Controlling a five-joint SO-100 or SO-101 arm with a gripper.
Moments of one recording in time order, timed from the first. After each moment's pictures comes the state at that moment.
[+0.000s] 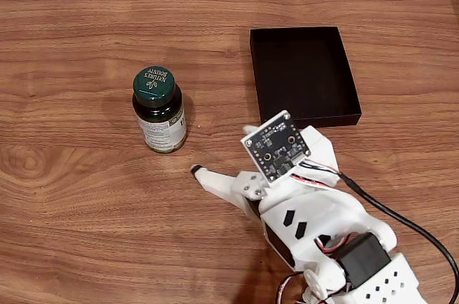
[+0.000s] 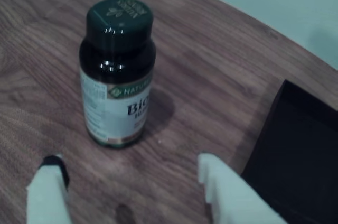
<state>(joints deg) -29.0 185.1 174.6 27.7 191.5</state>
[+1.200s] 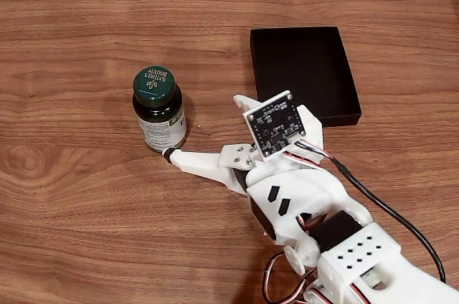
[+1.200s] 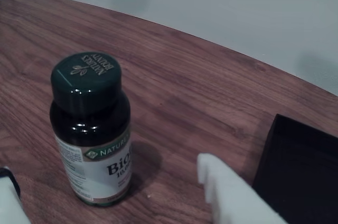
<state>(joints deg) -27.3 151.2 174.7 -13.9 187.0</state>
